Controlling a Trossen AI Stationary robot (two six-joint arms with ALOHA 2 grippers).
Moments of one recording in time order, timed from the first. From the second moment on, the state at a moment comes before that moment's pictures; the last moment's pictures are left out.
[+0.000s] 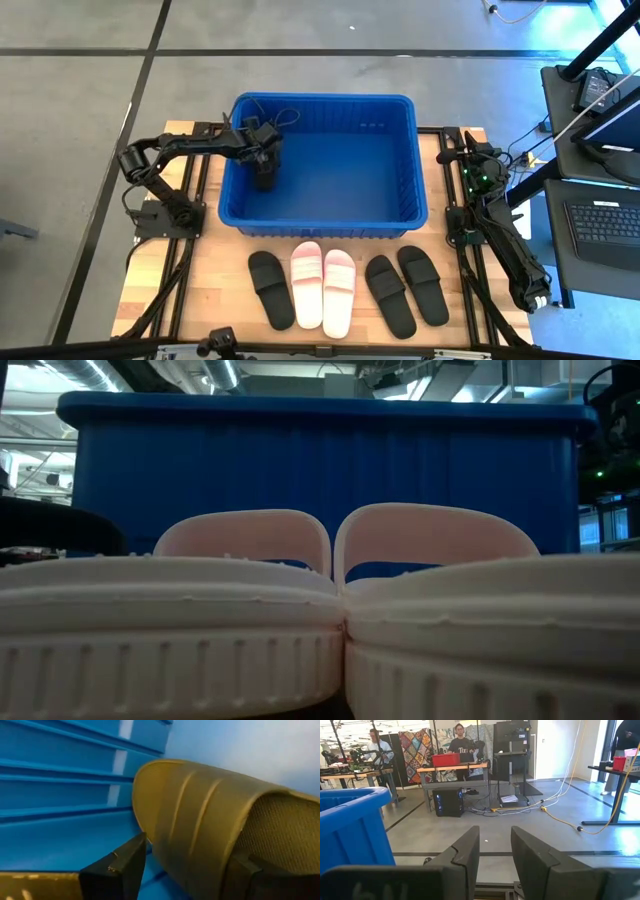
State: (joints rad) left arm 0.62 1.57 0.88 -0.41 -0.54 0.46; right arm -1.20 0.01 0.01 0.04 0.26 0.07
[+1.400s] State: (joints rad) left arm 0.21 1.52 1.77 -1.09 -0.04 -0.04; right arm -1.20 0.01 0.01 0.04 0.26 0.08
